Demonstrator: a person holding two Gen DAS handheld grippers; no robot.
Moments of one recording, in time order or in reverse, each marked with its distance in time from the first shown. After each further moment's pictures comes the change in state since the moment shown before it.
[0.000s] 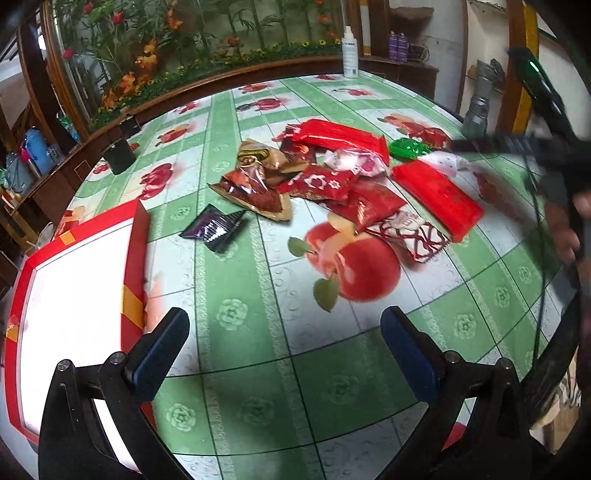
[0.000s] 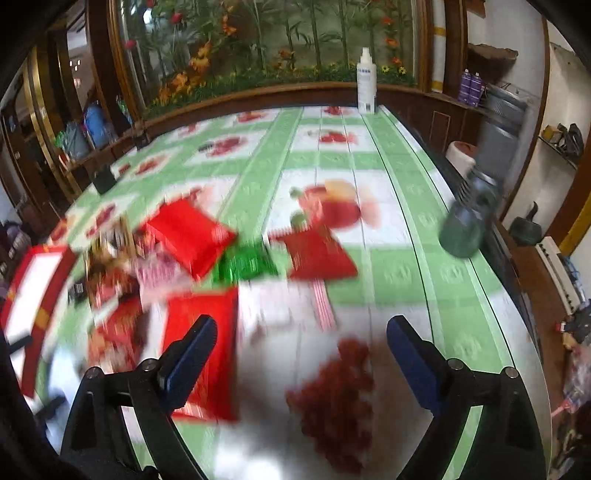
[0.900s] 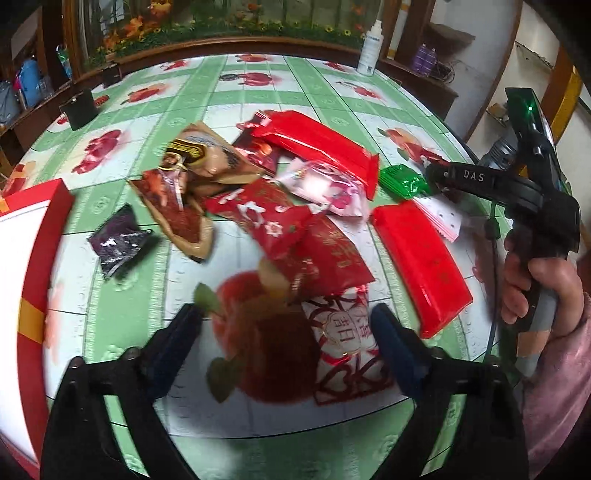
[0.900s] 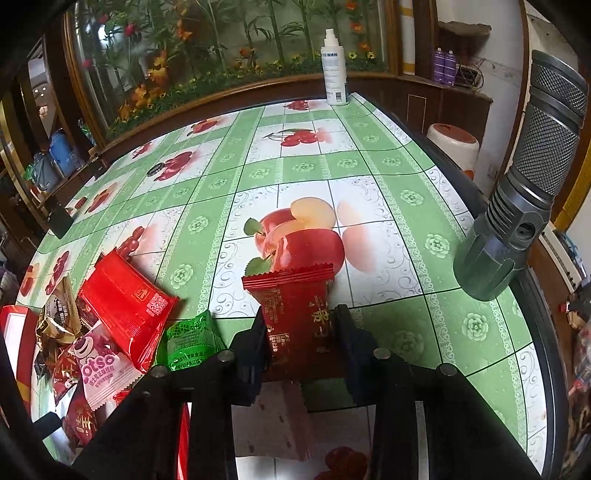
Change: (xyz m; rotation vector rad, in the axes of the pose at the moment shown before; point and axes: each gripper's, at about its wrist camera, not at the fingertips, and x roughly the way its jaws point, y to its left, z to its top) left arm 0.049 -0.025 0.047 -0.224 0.090 -0.122; right arm 0.069 -0.019 0.036 0.122 0.031 -0.059
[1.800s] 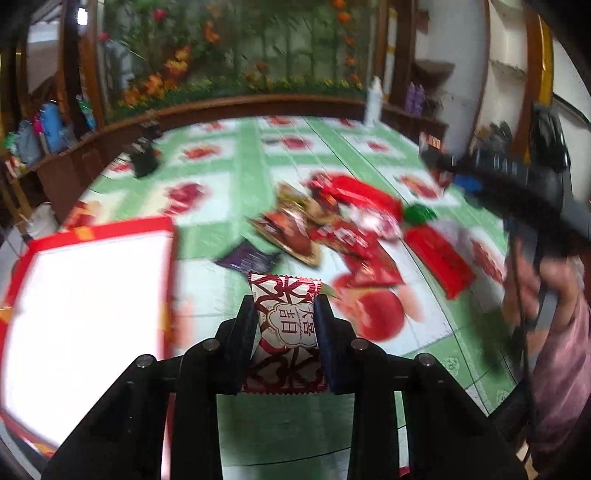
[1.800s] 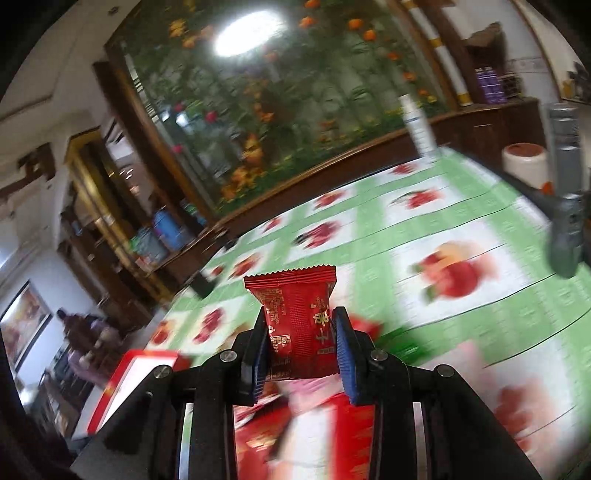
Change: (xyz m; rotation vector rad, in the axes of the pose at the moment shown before) left arm -0.087 0.078 -0.028 0.062 -0.246 0.055; right arm -0.086 0.067 -0.028 0.103 -0.279 0.485
